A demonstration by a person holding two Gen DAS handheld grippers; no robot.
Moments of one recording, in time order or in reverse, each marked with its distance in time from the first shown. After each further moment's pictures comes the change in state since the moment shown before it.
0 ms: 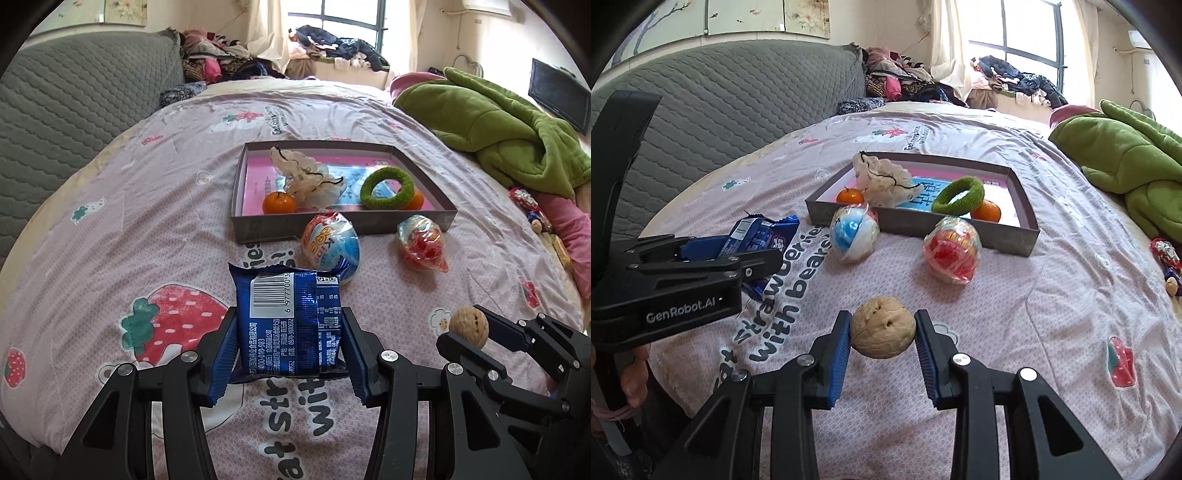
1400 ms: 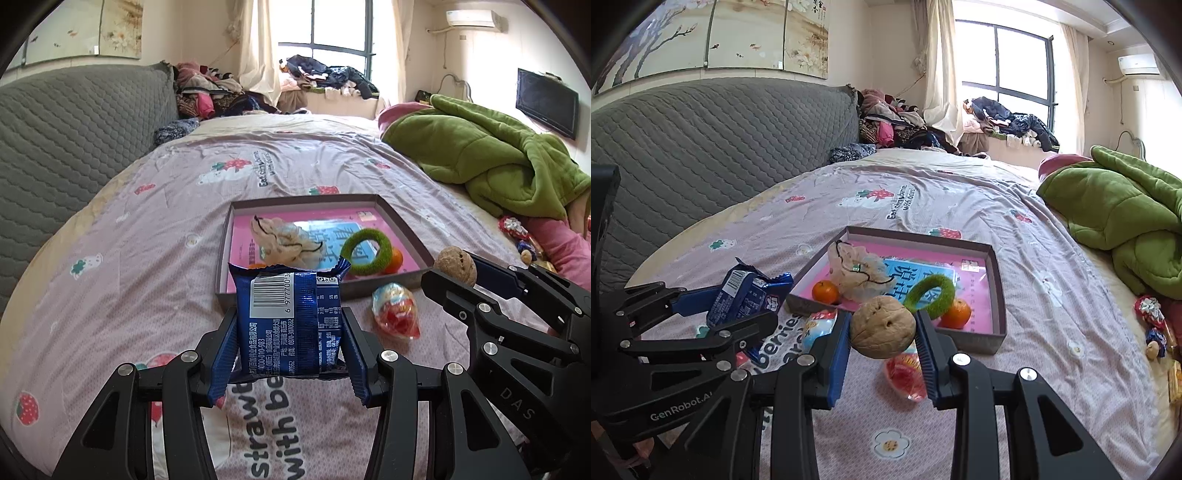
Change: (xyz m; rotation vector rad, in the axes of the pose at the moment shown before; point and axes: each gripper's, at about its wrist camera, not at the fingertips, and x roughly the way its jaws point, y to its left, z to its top) left arm -0.022 -0.023 0.049 0.032 -0.129 -0.005; right arm -0.017 -0.024 0.076 -0.024 -0.173 -0.041
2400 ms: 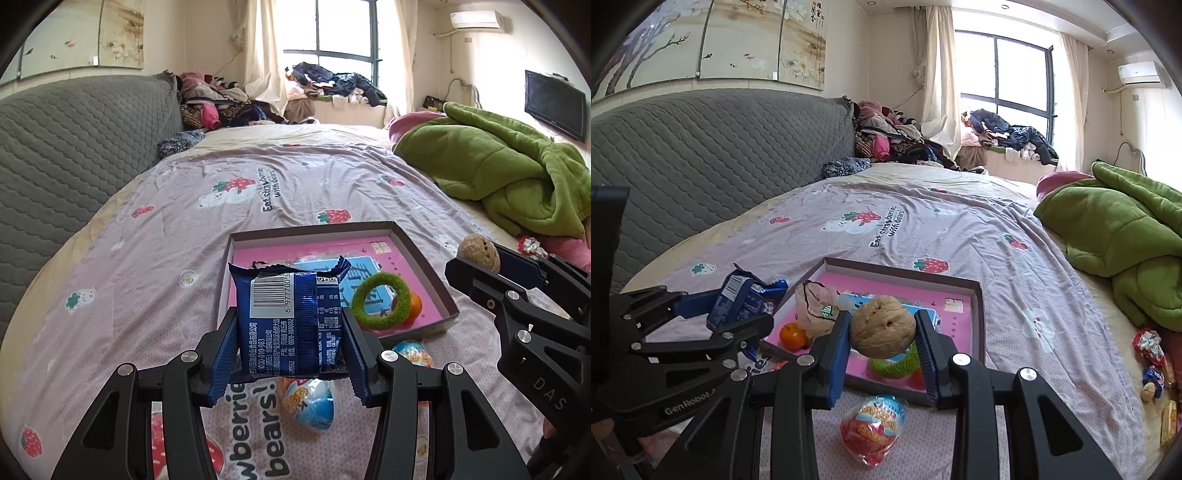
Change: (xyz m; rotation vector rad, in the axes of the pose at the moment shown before) left arm 0.046 -0.008 0.052 0.002 -0.030 0.042; right arm 0.032 -0.037 0.046 -0.012 -0.048 -0.003
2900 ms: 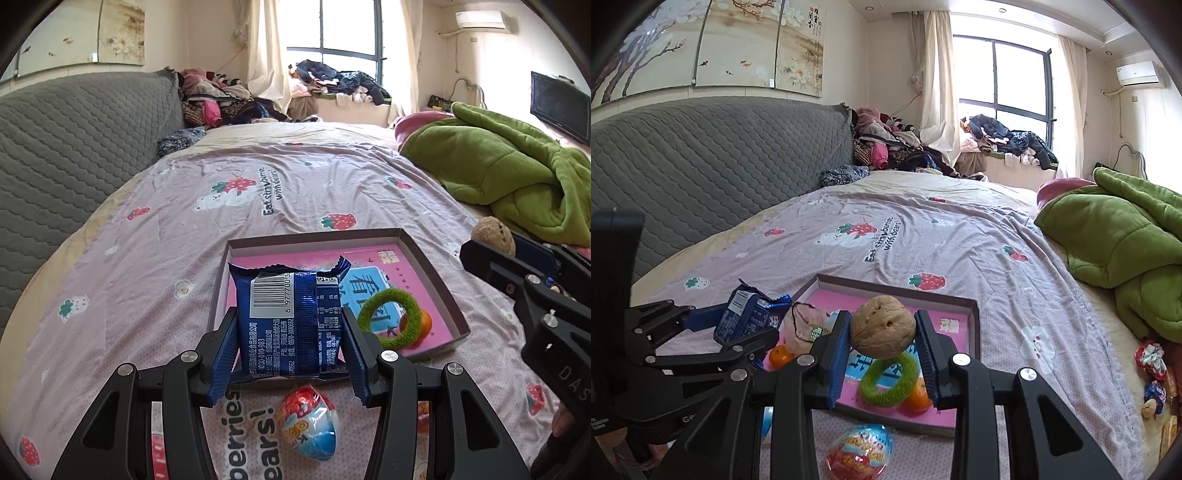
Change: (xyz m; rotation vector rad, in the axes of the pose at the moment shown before) left arm 0.027 -0.001 0.017 -0.011 0.011 0.011; right arm 0.014 -0.014 0.019 0.005 -0.031 0.001
